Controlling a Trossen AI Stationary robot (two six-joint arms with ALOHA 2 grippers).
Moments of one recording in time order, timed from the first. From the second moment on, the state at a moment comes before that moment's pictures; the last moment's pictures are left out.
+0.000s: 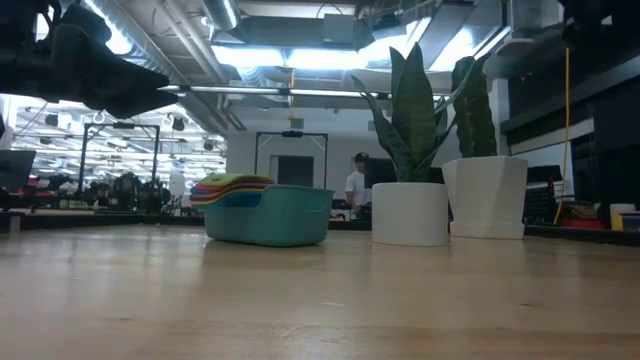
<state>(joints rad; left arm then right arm) -0.04 0.00 0.01 0.06 -0.35 0.04 0.22 0.01 0.48 -0.38 0.13 -0.09</state>
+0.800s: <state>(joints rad) -0.04 0.01 0.01 0.06 -0.35 0.04 0.14 0.00 0.01 0.36 0.18 -0.35</state>
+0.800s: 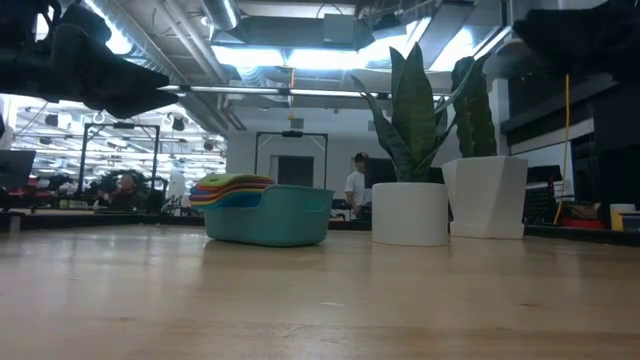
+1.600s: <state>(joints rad) -0.04 0.01 0.01 0.06 -0.35 0.04 -0.01 0.00 0.01 0.06 0.10 -0.18</state>
